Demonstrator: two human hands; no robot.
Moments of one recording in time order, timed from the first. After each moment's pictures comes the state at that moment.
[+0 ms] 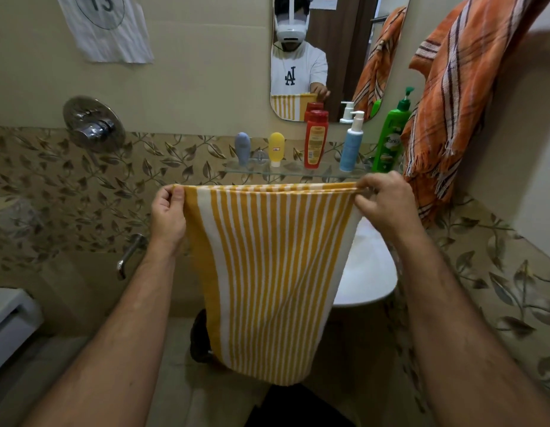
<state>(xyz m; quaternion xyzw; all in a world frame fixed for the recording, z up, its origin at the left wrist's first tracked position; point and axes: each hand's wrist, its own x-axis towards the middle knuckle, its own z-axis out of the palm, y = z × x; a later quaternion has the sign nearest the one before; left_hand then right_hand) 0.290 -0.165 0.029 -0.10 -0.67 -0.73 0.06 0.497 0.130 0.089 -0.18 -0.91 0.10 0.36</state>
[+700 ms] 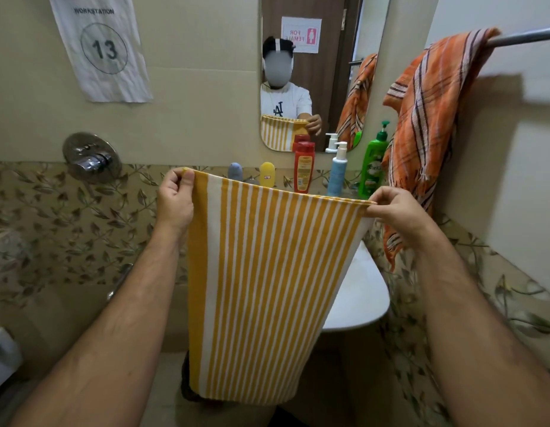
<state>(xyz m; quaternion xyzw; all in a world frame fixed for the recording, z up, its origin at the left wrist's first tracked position) 0.288 -0.140 0.098 -0.20 -0.65 -0.73 0.08 0.524 0.159 0.122 -0.20 -0.80 0.49 0.26</state>
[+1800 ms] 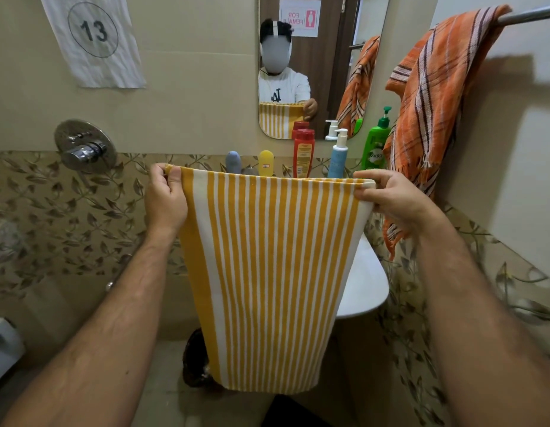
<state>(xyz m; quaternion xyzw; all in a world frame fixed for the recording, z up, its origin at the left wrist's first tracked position) 0.291 -0.151 0.089 -0.19 -0.76 -0.58 0.23 0.523 0.140 0.138 -0.17 -0.78 0.56 0.21</state>
